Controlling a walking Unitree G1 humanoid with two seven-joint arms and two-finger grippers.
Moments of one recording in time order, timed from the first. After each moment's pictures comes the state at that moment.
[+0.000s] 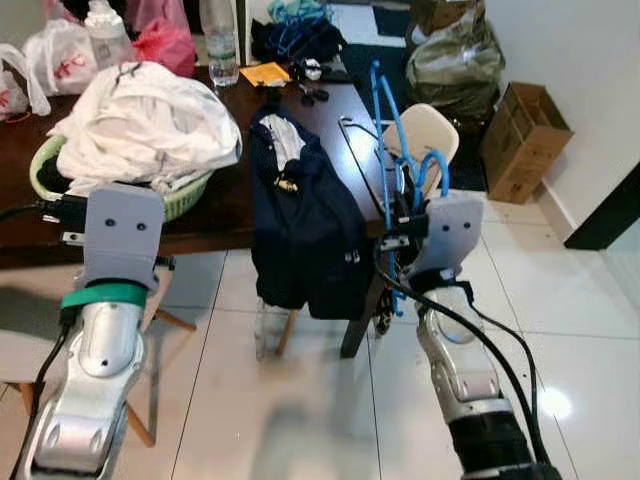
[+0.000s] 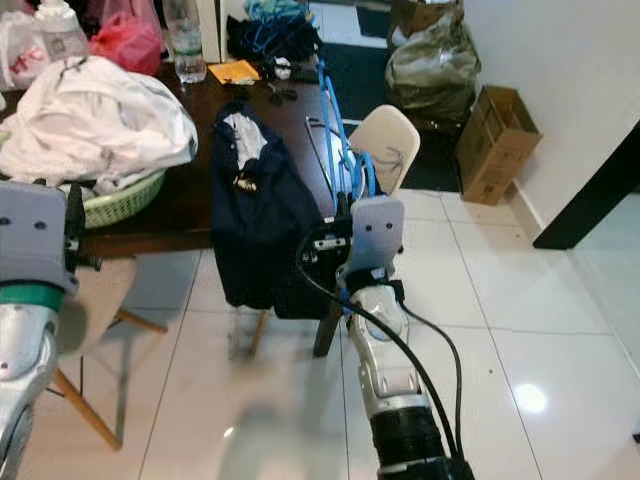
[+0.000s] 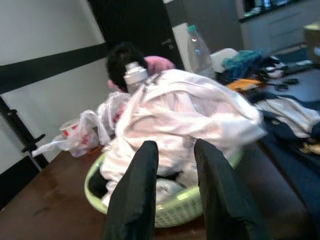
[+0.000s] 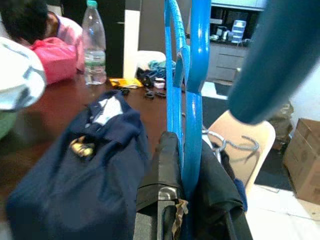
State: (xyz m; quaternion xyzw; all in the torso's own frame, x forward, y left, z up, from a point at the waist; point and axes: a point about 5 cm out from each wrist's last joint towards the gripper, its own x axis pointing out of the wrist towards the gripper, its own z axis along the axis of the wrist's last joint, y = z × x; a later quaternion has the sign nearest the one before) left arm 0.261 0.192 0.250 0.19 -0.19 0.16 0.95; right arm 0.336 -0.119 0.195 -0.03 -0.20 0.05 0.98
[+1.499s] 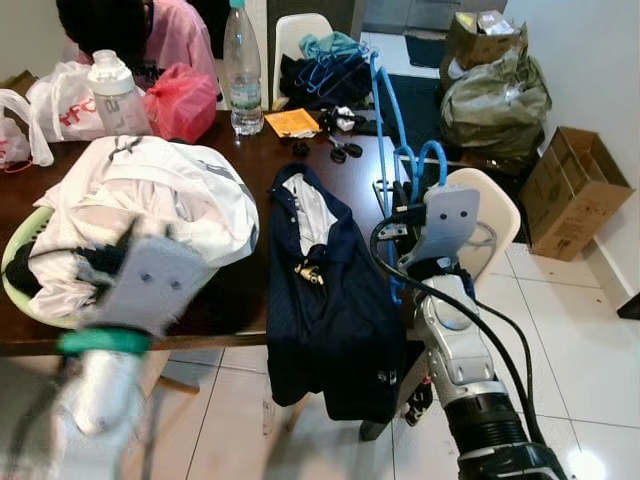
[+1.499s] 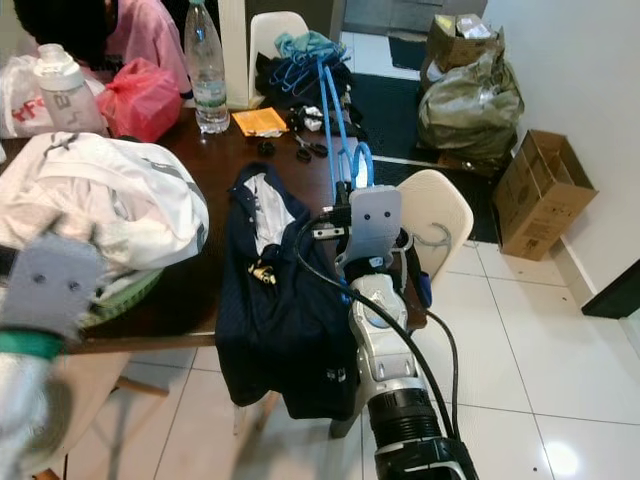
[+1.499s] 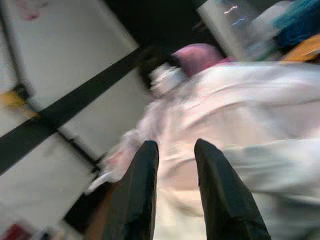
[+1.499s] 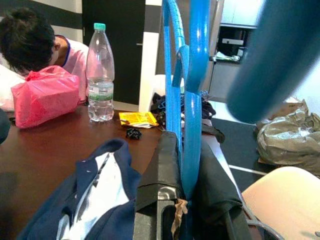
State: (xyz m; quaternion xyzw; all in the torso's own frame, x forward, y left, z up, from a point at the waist) left arm 0.242 0.218 0.243 0.35 -0.14 0.21 0.90; right arm 0.347 -0.115 0.202 -0.02 -0.21 0.06 0.97
